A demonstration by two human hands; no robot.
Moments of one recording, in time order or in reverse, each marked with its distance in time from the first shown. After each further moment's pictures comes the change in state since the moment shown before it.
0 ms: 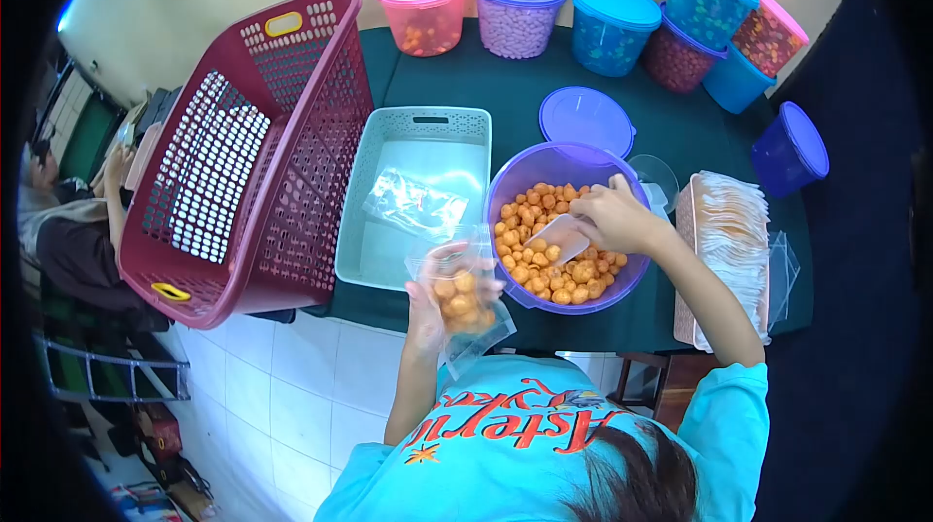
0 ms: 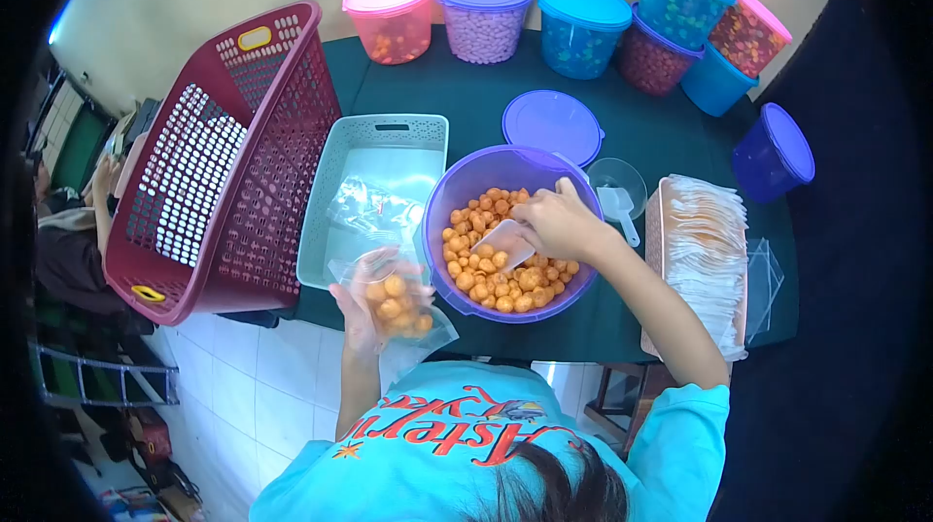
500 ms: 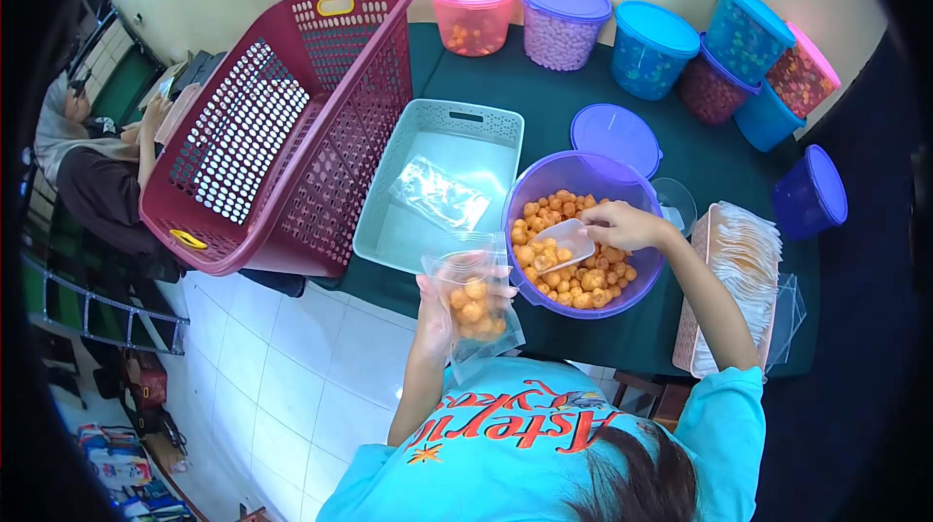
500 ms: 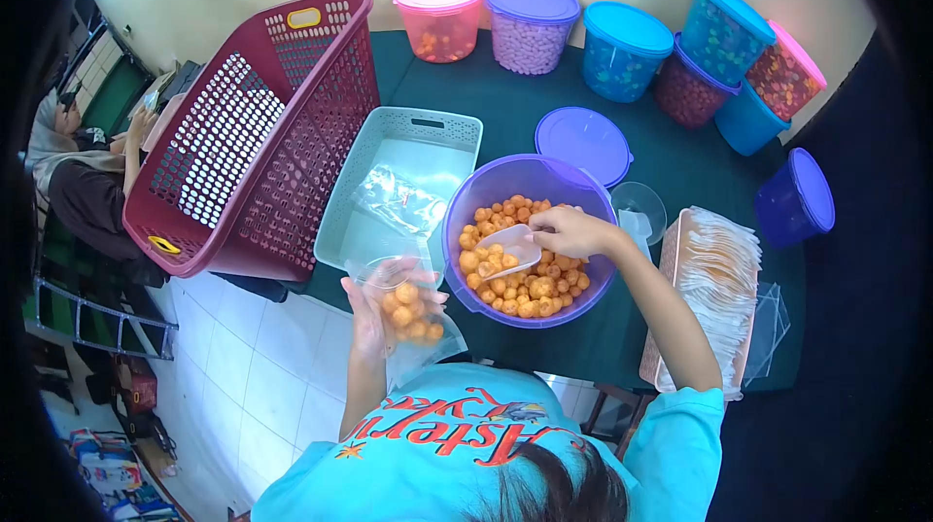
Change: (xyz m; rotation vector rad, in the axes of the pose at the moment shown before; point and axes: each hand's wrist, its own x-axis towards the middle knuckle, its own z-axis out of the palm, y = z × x) left_hand -0.022 -0.002 0.010 -0.047 0.055 0.021; right_hand 0.017 0.025 0.005 0.474 -0.284 0.034
